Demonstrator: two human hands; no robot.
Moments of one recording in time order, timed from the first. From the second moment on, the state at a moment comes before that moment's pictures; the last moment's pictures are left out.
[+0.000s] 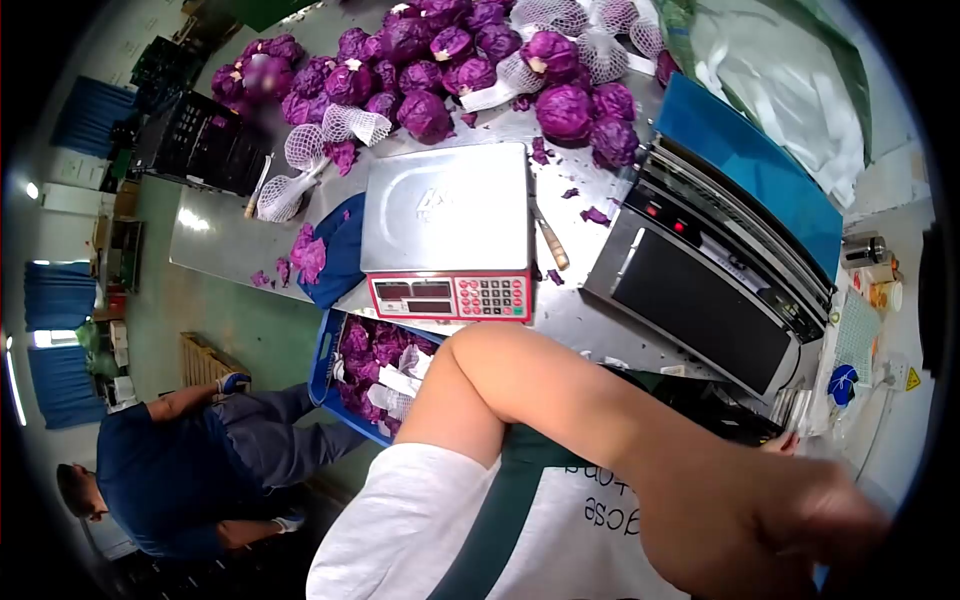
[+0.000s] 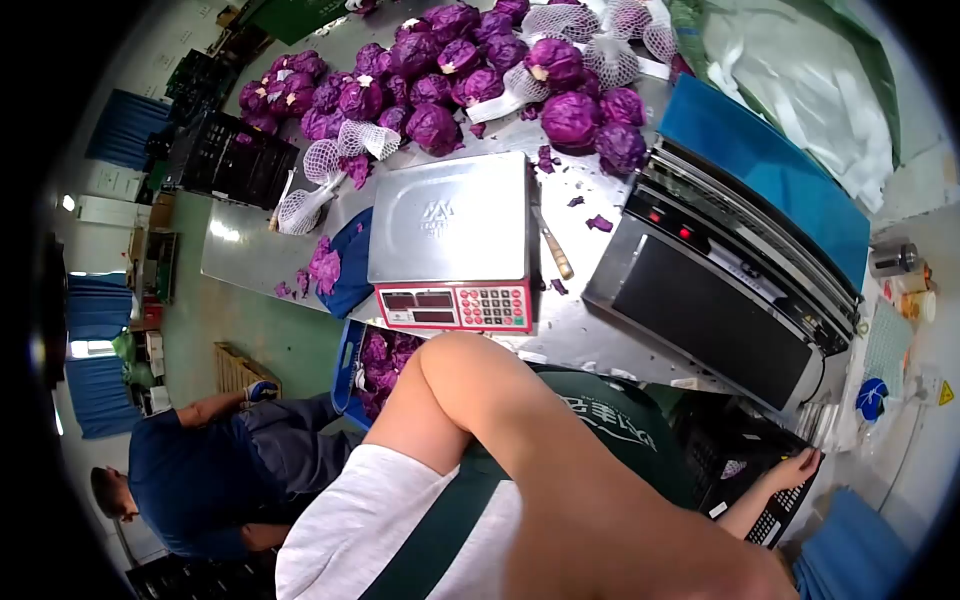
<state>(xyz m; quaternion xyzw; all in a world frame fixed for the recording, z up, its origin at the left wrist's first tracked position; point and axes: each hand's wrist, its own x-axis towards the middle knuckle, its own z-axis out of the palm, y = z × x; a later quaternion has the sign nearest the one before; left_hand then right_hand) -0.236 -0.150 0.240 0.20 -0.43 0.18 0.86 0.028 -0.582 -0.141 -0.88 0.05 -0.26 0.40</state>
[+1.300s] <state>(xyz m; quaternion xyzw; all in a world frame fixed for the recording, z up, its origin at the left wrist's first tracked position) -0.325 0.021 0.016 0.63 0.45 0.44 0.45 -0.107 0.074 0.061 -0.65 -0.70 0.21 0.23</state>
